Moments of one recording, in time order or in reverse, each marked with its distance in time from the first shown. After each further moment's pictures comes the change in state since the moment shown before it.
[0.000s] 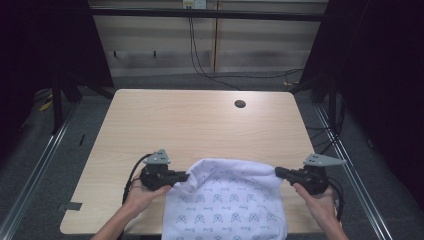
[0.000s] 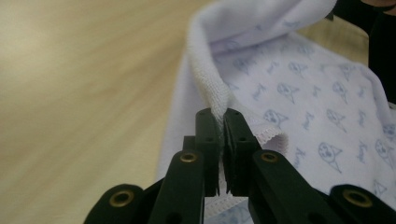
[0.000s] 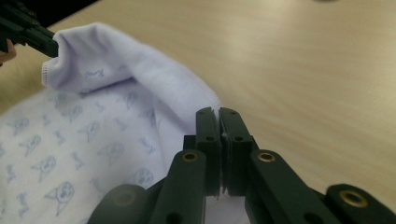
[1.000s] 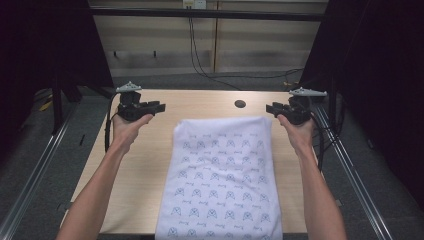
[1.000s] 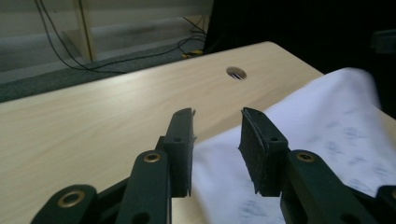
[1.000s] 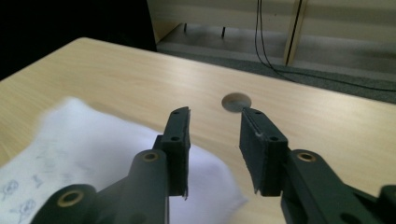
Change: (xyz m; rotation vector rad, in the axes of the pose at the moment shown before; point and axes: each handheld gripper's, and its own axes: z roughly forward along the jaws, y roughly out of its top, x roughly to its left) left arm 0.120 0.095 -0.036 -0.169 0.284 -0.131; right arm -0.080 0.135 0.087 -0.079 -0.212 0.028
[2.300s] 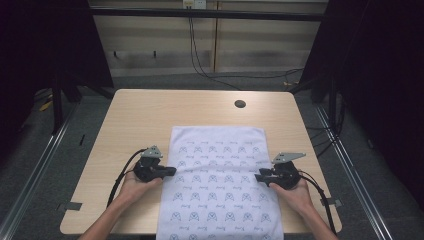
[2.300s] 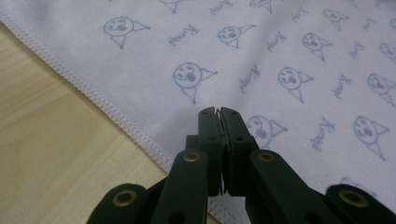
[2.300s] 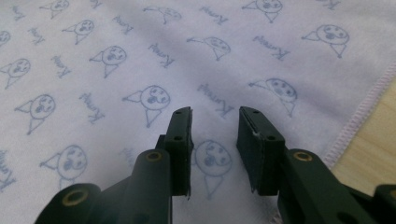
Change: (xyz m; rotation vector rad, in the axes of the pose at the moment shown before) left arm -0.058 -0.145 0.016 0.305 -0.194 0.122; right arm 0.066 -0.154 -0.029 0.307 0.228 -0.154
